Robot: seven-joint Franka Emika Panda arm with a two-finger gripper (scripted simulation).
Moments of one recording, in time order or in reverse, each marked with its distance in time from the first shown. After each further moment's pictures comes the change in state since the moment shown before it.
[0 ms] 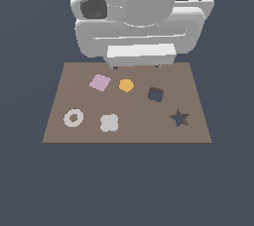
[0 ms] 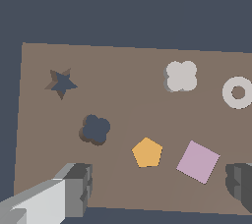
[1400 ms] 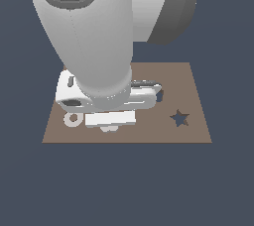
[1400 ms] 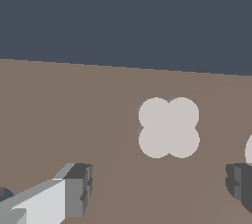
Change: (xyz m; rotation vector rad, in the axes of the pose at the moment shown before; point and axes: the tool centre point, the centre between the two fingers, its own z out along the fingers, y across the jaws) arm 0.063 0.059 0.109 -0.004 -0.011 -0.023
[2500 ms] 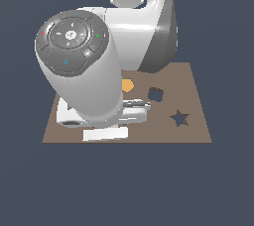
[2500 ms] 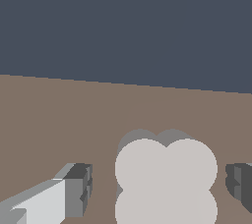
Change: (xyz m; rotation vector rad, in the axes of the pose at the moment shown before) arm 0.021 0.016 0.044 -0.001 -0.002 -0.007
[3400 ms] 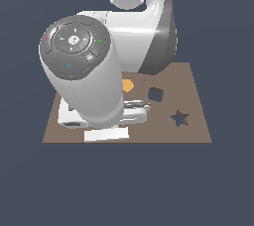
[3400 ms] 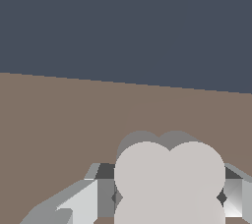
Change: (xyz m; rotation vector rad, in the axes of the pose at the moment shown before) arm 0.000 -0.001 0.005 0.000 0.000 -0.008
